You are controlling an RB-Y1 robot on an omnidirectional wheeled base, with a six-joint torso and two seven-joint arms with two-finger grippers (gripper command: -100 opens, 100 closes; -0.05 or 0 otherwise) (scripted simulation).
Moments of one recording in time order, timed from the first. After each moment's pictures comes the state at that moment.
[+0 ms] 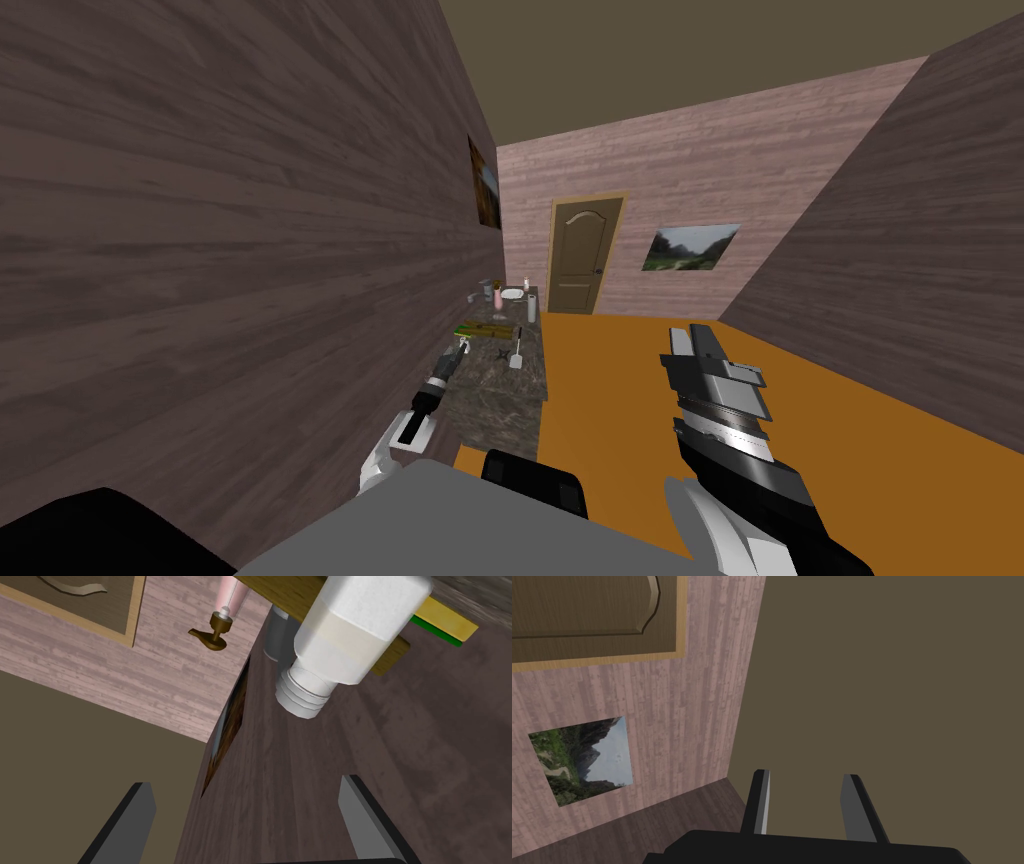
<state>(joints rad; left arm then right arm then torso) 0.23 0.16 0.28 -1.41 -0.41 -0.63 -0.50 0.53 -0.01 -0.03 -2.32 -0.12 -0.47 0.14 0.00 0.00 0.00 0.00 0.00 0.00</state>
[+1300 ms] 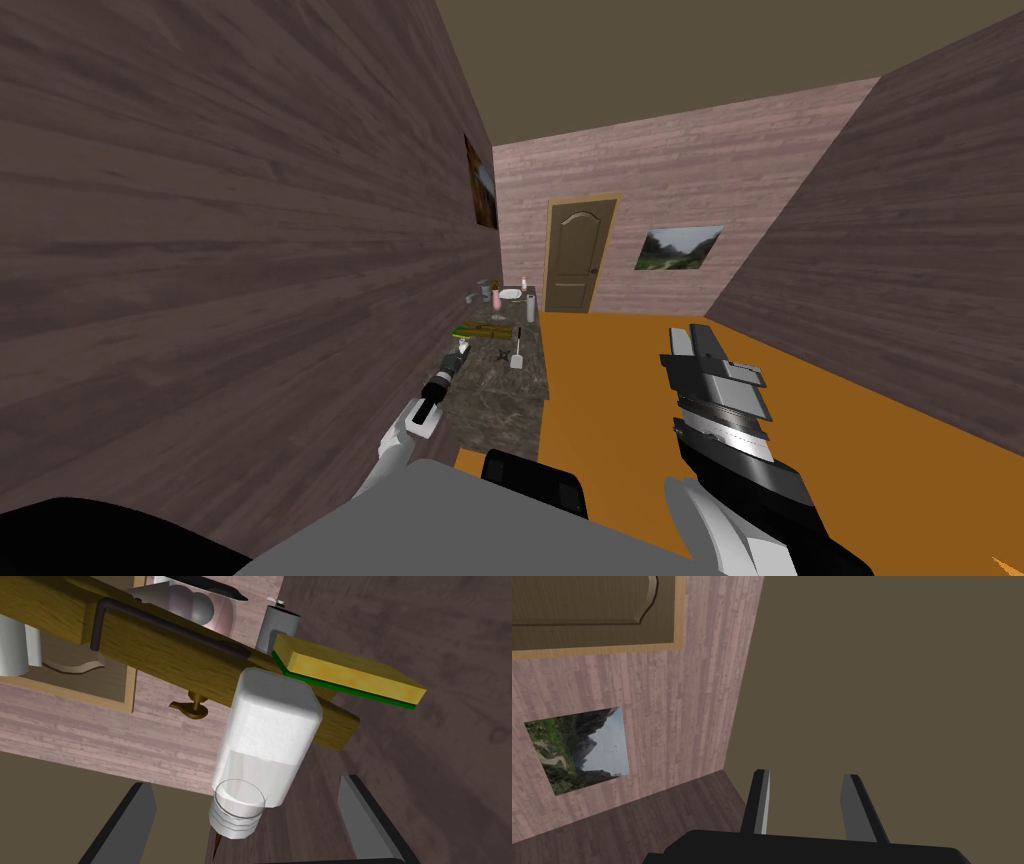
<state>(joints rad) 0.07 0.21 0.29 -1.14 -0.49 -0.57 -0.60 0.53 -0.01 -0.03 -2.32 -0.12 -0.47 0.14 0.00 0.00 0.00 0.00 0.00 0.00</state>
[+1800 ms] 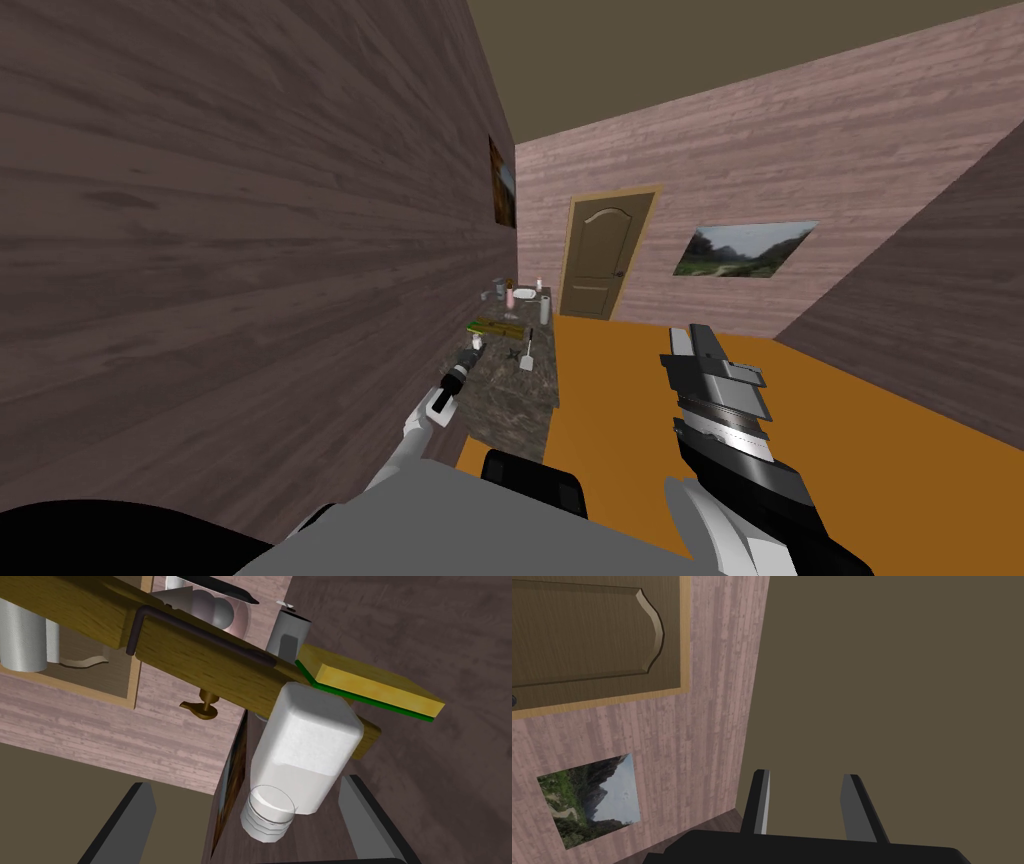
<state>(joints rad) -0.03 0.20 0.17 -1.08 -0.50 -0.58 -0.59 0.53 -0.01 -0.03 -2.32 -0.12 -0.47 0.14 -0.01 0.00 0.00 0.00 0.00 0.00</state>
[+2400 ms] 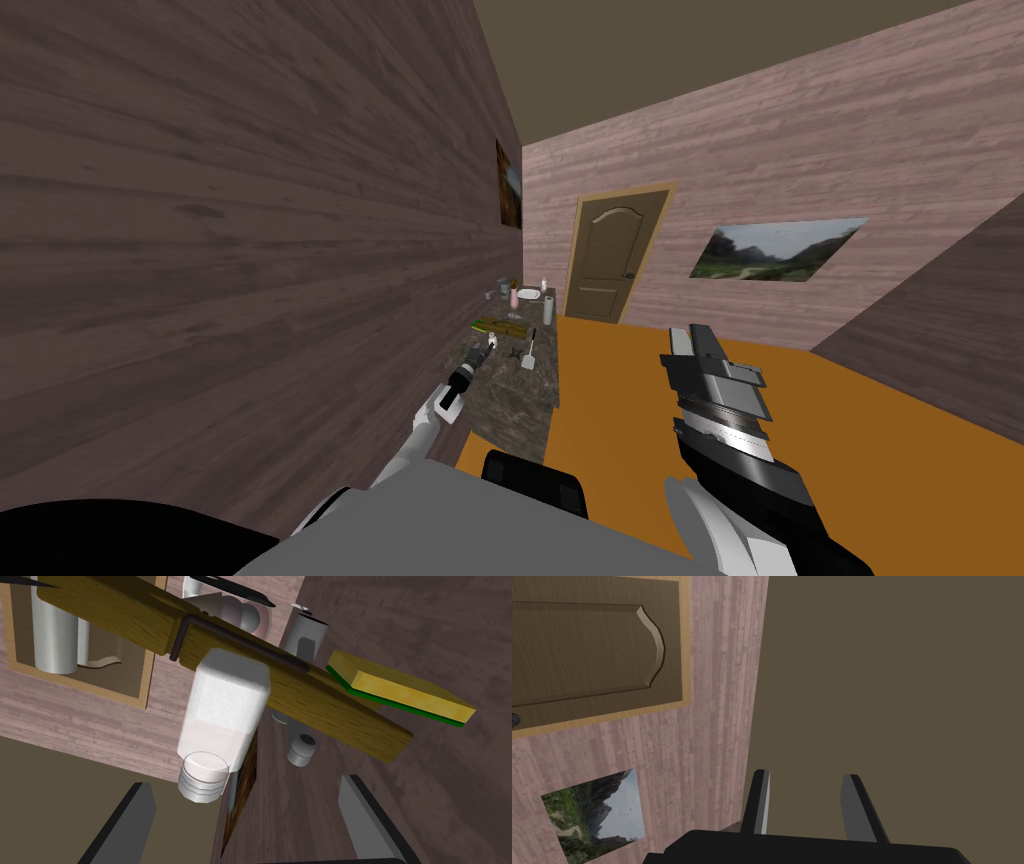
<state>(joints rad) -0.07 0.19 0.11 -1.04 -0.51 -0.59 -0.59 0.53 -0.01 -0.03 -2.32 -0.12 -0.47 0.14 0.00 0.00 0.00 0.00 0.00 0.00</state>
